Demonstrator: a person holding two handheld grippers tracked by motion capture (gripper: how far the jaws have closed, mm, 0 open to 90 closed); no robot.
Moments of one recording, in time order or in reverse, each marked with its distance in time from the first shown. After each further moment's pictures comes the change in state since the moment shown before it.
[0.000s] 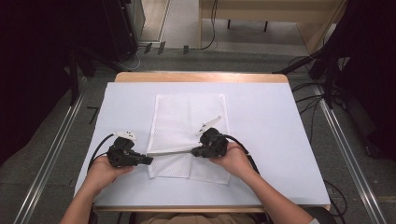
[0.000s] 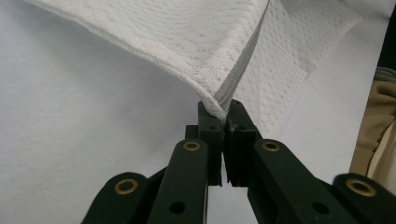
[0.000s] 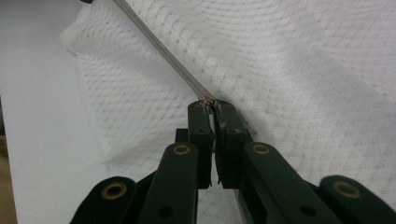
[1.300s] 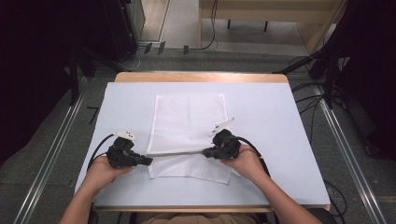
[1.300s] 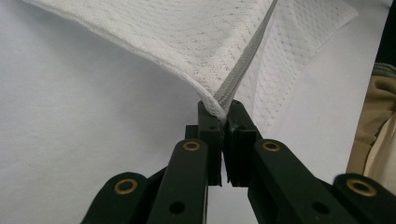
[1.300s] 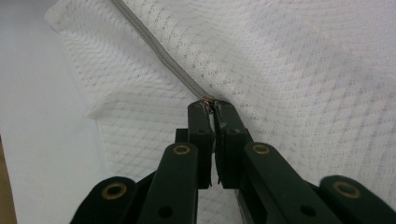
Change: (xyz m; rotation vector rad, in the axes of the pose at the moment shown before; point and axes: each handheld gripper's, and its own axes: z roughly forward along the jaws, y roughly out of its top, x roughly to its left) left arm 0.001 -0.001 0.000 0.013 -0.012 0.001; right arm -0.012 -0.026 -0.021 0.003 -0.035 0.044
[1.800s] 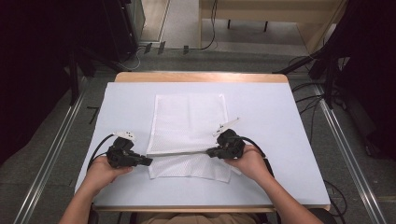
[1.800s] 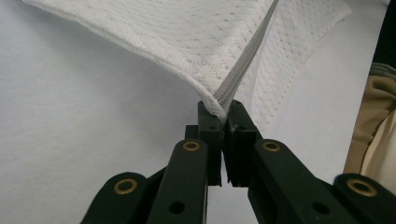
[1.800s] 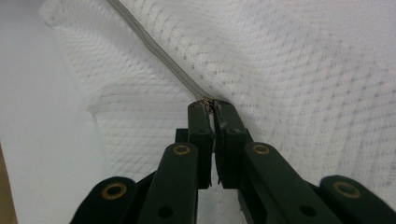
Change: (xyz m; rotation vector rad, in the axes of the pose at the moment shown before) left arm 0.000 0.000 0.000 0.003 -0.008 -0.004; right arm -0.005 -0.007 -0.009 0.003 -0.014 0.016
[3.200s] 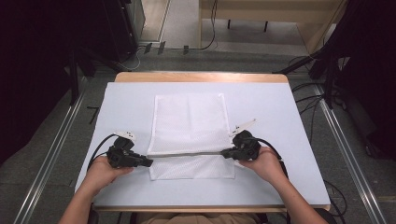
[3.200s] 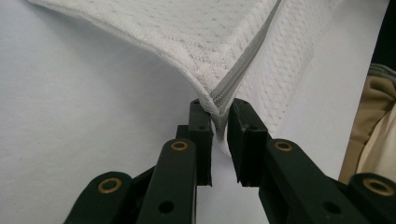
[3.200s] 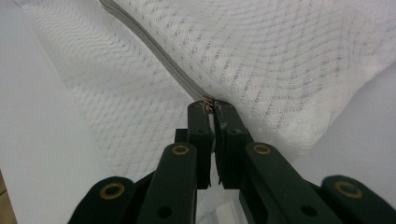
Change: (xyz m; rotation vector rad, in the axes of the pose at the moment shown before) left arm 0.003 0.000 0.001 0.013 -0.015 -0.023; right arm -0.020 -0.029 -0.025 0.018 -0.038 0.054
